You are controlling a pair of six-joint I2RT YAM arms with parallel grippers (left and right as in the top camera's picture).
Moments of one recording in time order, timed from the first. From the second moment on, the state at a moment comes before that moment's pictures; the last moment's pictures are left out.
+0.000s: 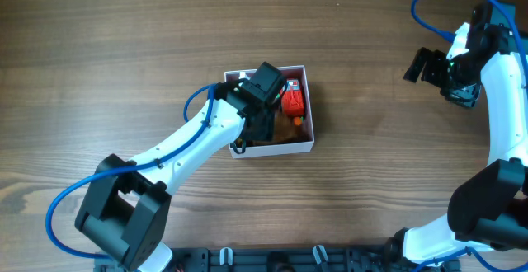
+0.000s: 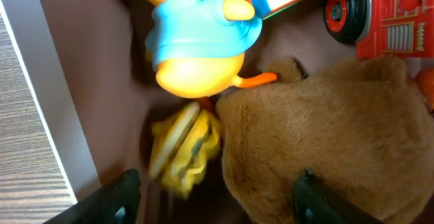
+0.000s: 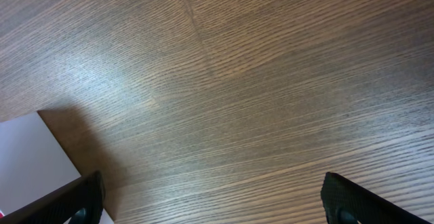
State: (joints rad) left arm -0.65 1.74 1.23 -0.89 -0.13 -0.52; right arm -0.26 1.74 1.53 -1.17 -0.12 0.17
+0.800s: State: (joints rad) left arm -0.11 1.31 1.34 -0.83 -0.27 -0.51; right arm 0.05 1.55 1.52 -0.76 -0.04 0.04
